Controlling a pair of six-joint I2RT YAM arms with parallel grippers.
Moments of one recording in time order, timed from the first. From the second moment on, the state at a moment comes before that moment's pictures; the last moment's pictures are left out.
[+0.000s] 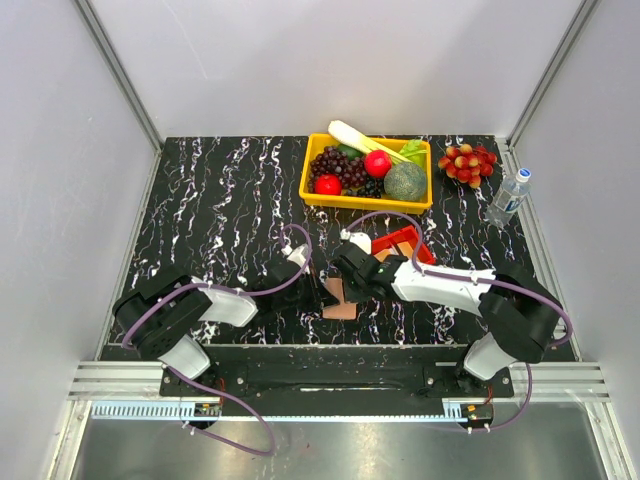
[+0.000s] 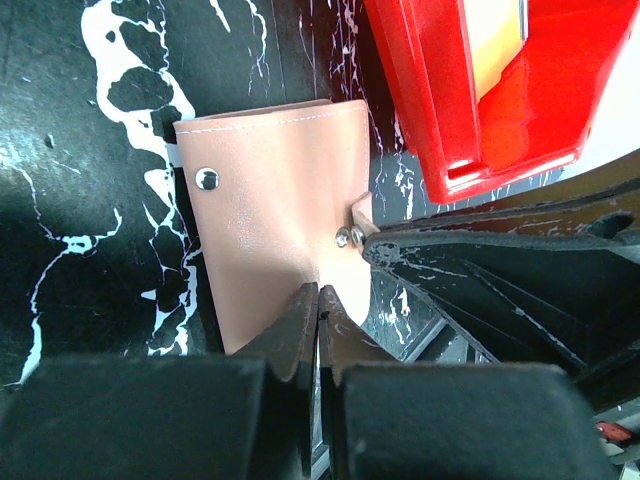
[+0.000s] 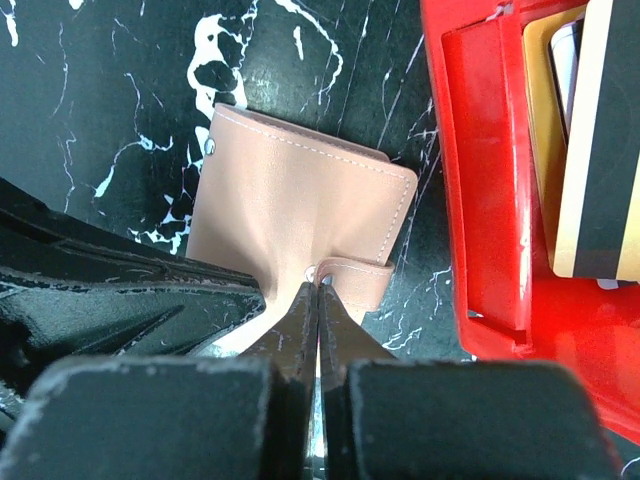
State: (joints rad) left arm -0.84 1.56 0.41 0.56 0.18 -1.02; right arm 0.95 1.57 0.90 -0.37 0.21 0.72
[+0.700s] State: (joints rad) left arm -0.84 1.56 0.41 0.57 0.18 -1.02; right arm 0.94 1.61 0.93 -0.38 0.16 0.69
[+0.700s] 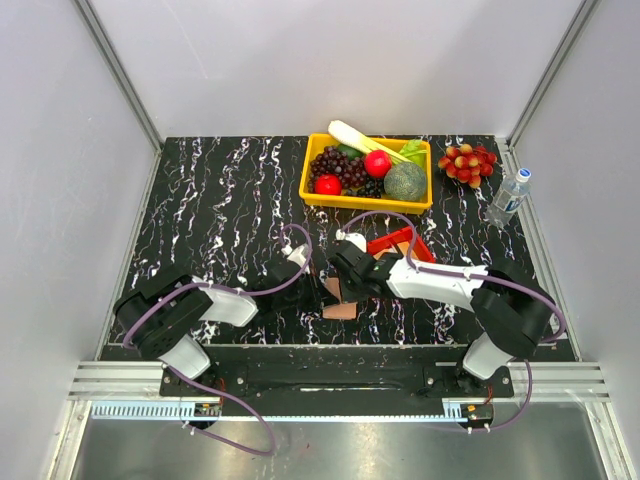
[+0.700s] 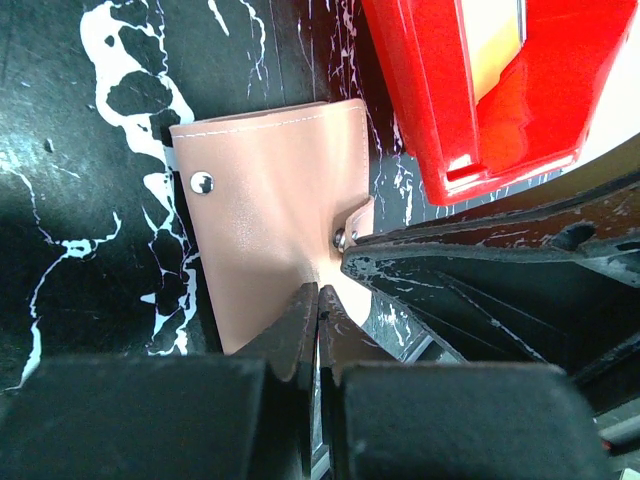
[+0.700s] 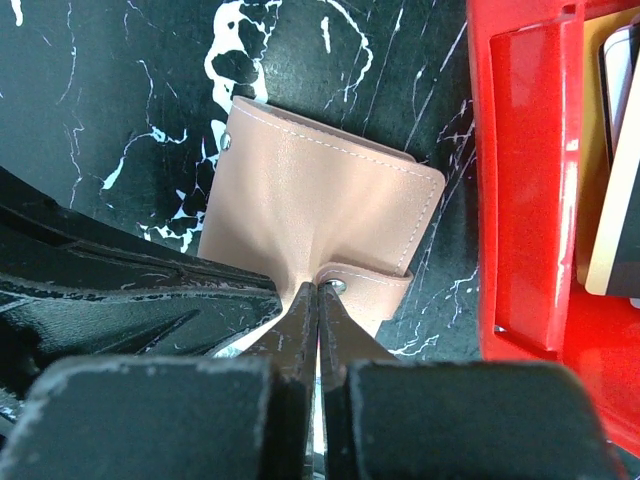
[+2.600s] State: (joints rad) left arm -0.84 1.51 0.41 0.49 0.16 -0.98; right arm 0.70 1.48 0.82 -0.24 -0.19 0.58
